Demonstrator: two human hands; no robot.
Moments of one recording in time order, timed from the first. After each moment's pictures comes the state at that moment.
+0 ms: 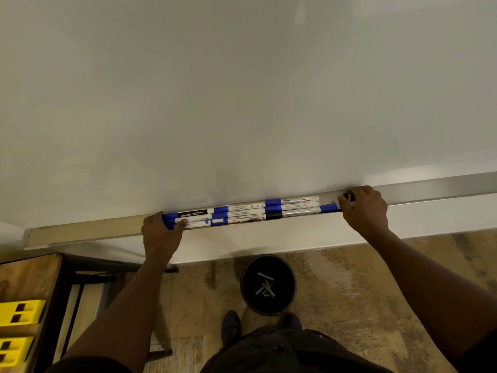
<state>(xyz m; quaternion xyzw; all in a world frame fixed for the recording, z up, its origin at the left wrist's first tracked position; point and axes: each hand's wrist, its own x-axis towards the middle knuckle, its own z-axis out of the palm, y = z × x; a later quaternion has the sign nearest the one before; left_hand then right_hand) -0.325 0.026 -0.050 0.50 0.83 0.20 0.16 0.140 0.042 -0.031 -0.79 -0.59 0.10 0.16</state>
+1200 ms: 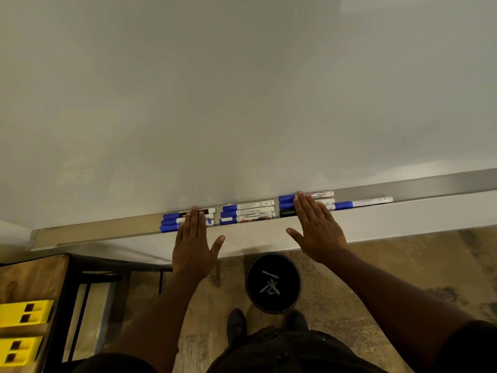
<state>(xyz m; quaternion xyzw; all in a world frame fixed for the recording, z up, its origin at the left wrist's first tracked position) -0.276 -0.011 -0.067 0.70 0.71 -0.01 0.06 0.047 0.007 -0.064 -0.61 -0.79 0.05 -0.02</state>
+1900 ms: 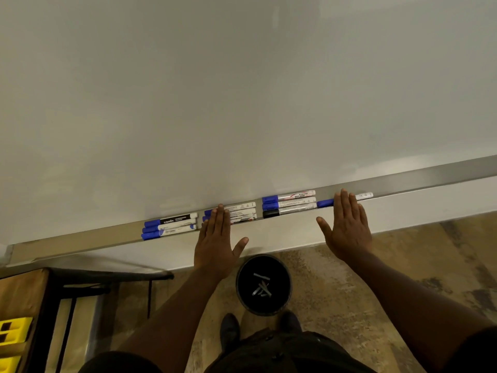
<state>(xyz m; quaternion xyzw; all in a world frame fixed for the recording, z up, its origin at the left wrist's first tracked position) -0.191 -0.008 -0.063 0.77 0.63 0.00 0.05 0.134 -0.013 -0.068 -0.76 -0.65 0.07 0.03</state>
